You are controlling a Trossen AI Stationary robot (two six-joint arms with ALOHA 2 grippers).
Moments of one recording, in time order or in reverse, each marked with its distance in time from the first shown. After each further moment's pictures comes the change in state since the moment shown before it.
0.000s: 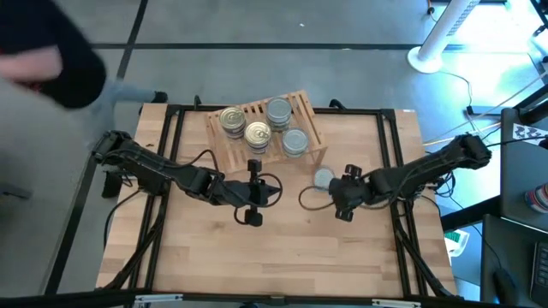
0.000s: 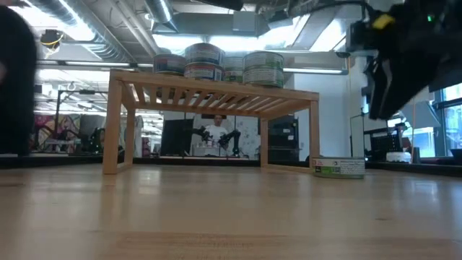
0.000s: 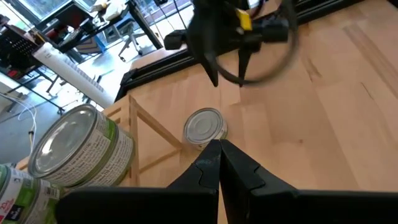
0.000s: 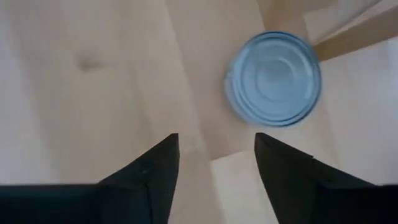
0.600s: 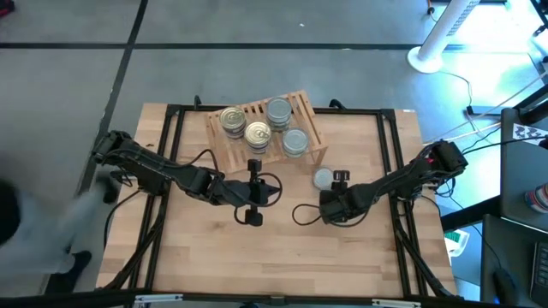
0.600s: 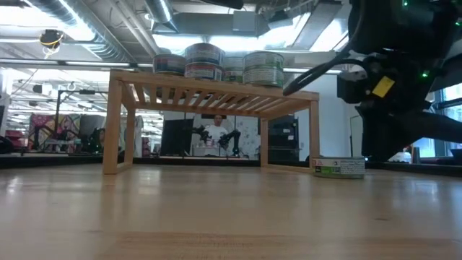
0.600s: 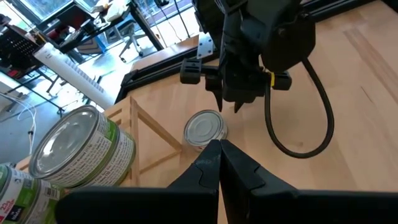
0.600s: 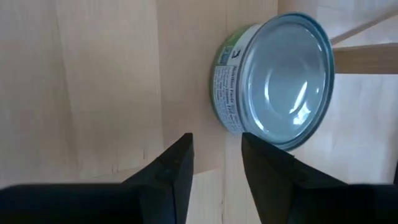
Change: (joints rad) left arm 0.001 0.000 0.000 0.007 0.000 -0.003; right arm 0.033 0.301 -0.024 0.071 0.185 -0.175
